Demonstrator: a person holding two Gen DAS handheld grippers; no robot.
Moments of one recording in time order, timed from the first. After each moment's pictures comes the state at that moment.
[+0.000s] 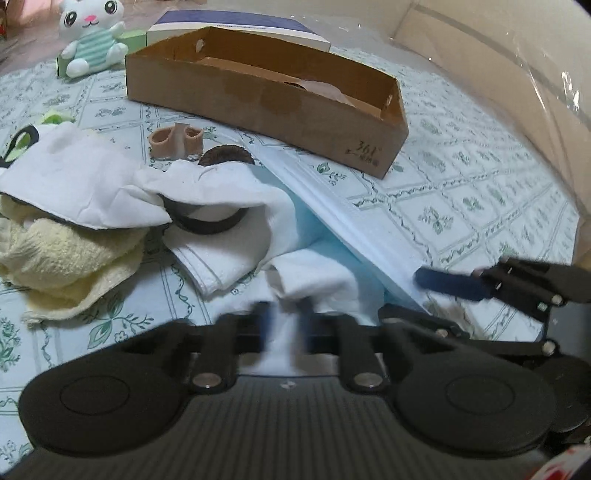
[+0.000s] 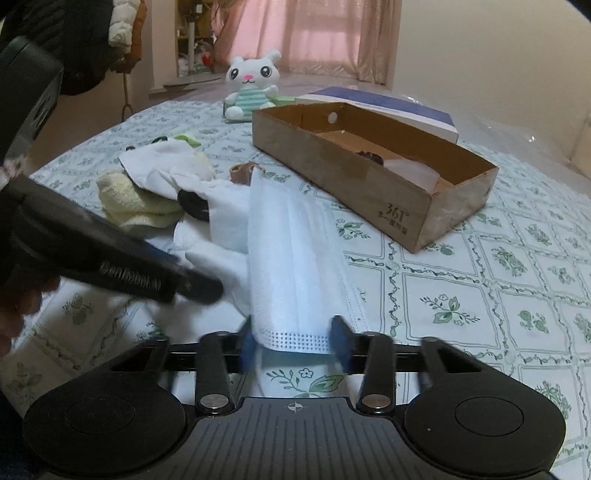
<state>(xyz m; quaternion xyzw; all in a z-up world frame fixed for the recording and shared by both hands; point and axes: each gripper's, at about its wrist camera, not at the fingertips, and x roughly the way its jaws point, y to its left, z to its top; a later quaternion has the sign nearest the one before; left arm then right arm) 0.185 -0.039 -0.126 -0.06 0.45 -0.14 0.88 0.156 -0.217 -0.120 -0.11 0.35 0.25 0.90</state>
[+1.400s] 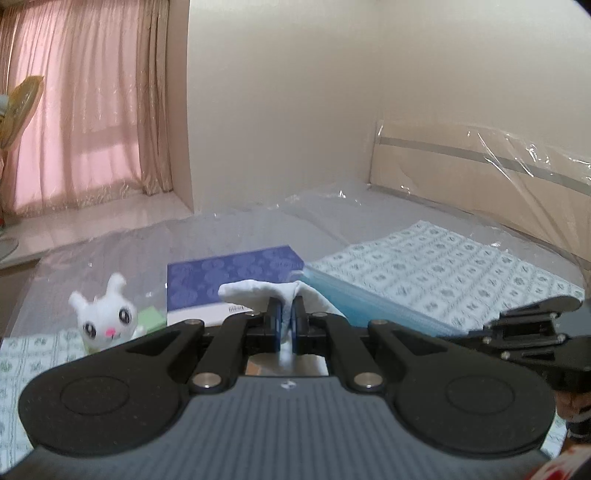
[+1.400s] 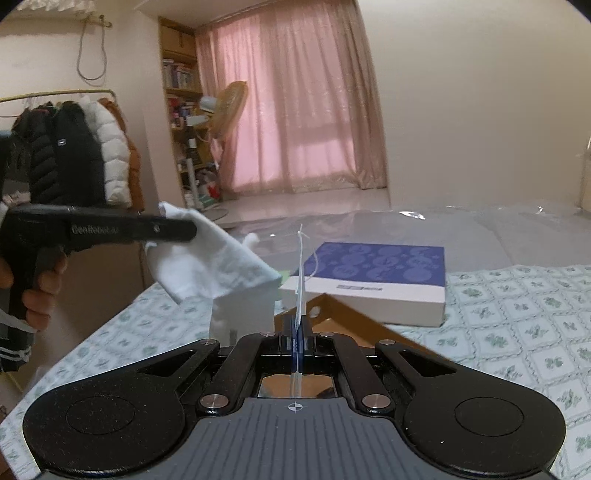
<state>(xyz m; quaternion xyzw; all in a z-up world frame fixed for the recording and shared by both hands) 0.306 -0.020 0.120 0.04 0.19 -0.15 0.97 0.302 -0.263 0.070 0.02 0.21 0.30 0.93</state>
